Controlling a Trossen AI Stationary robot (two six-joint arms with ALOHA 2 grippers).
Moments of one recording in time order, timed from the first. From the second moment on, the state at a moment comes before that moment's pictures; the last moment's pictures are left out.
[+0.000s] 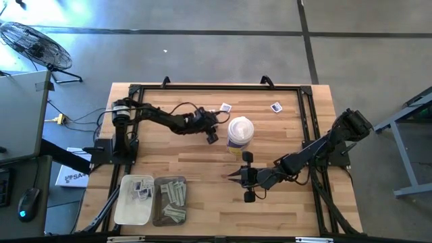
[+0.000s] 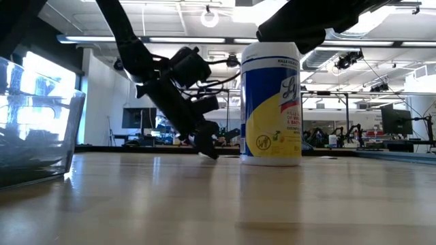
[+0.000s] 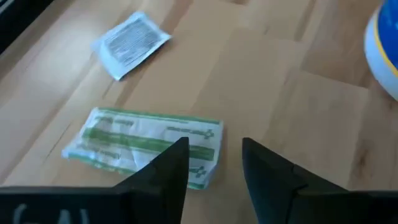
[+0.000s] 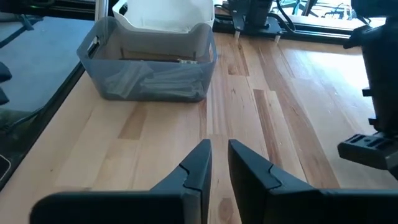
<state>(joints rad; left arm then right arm) 0.25 1.92 0.93 0.25 -0.28 -0.04 0.50 1.56 0.83 0.26 0.46 0.17</state>
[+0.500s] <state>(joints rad) 0.25 1.92 0.93 0.23 -0.29 -0.16 0.50 1.56 0.83 0.26 0.46 0.17</state>
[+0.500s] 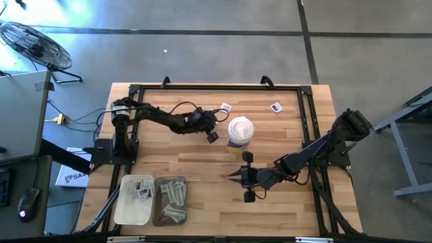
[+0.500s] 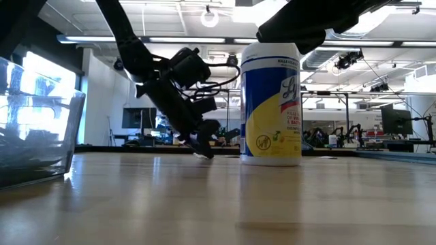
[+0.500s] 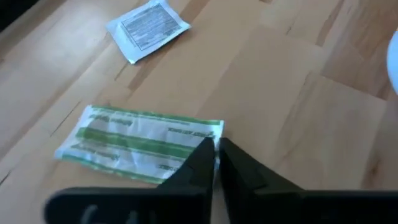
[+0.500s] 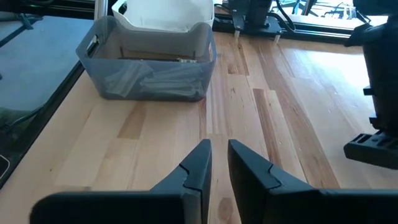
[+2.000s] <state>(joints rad) 0.20 1.92 0.93 0.23 -0.32 -0.06 0.50 1.56 0.83 0.25 0.45 0.18</state>
